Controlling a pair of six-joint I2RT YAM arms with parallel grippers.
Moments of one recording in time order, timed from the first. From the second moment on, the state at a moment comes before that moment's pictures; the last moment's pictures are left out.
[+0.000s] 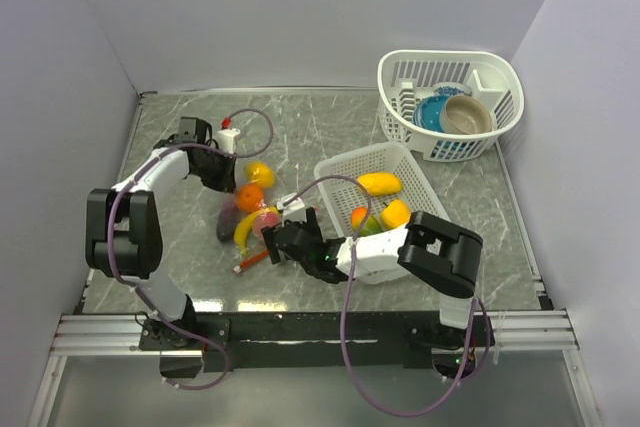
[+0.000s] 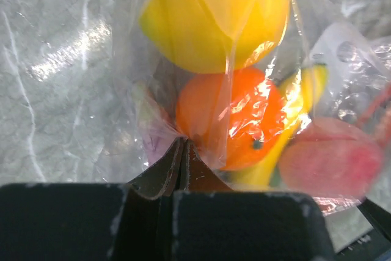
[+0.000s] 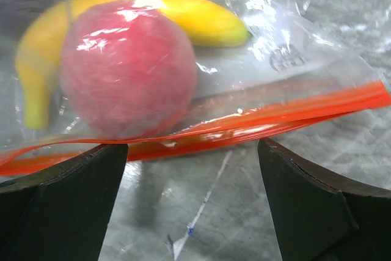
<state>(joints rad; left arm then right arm) -0.07 1.68 1.17 -0.61 0.45 0.29 1.19 1.84 0.90 0.29 0.55 0.48</state>
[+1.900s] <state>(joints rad) -0.19 1.75 1.08 -0.46 0.26 0.29 1.30 1.89 0.98 0.28 0.55 0.42</state>
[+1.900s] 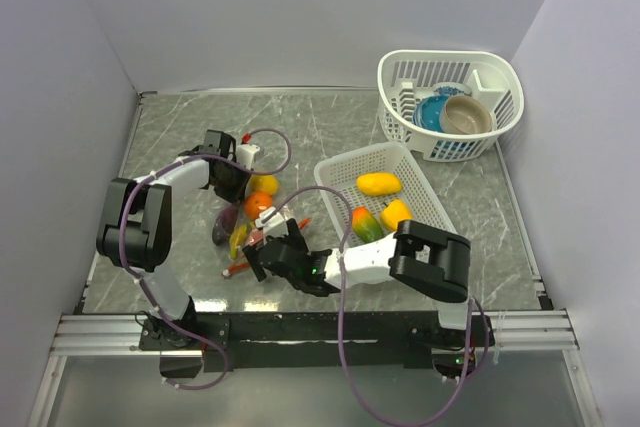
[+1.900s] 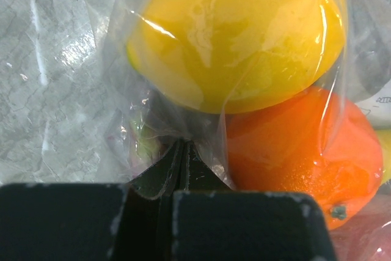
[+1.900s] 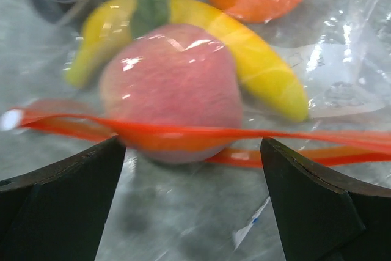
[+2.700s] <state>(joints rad) -0.19 1.75 1.08 -0.49 0.27 0.30 1.28 2.00 1.09 0.34 0.54 0.36</state>
